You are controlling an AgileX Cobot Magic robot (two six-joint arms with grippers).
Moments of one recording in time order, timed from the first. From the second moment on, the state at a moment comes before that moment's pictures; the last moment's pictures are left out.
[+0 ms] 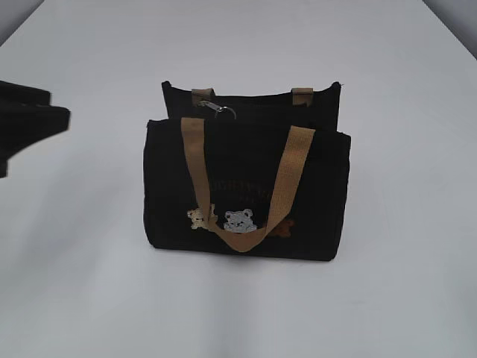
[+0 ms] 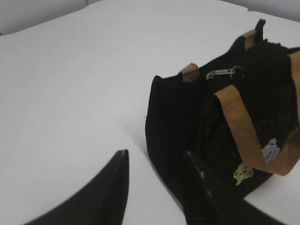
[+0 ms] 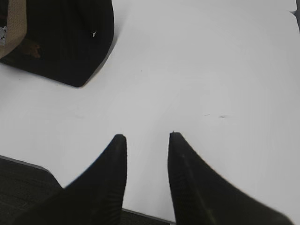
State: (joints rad) left arm -0.05 0.99 -0.56 -1.41 0.53 1.90; right arm 0.08 -0.01 -0.49 0.11 1.10 -0.23
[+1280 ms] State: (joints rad) left arm -0.22 1.72 -0.77 -1.73 0.76 2.58; right arm 0.12 1.09 -0.72 1.11 0.68 -1.44
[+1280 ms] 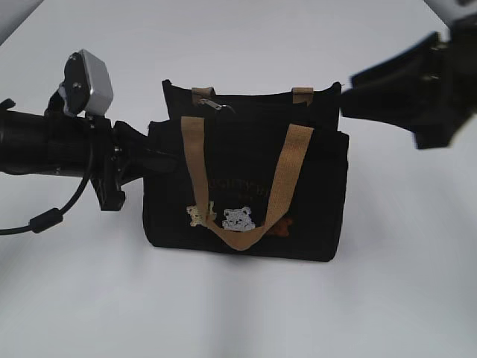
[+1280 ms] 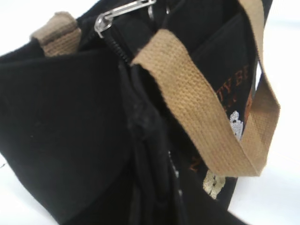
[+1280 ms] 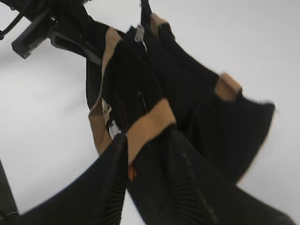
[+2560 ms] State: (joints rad) left arm -0.22 1.72 -0.77 -1.73 0.76 2.58; right arm 0.39 1.79 -1.28 1.01 0.66 -1.61
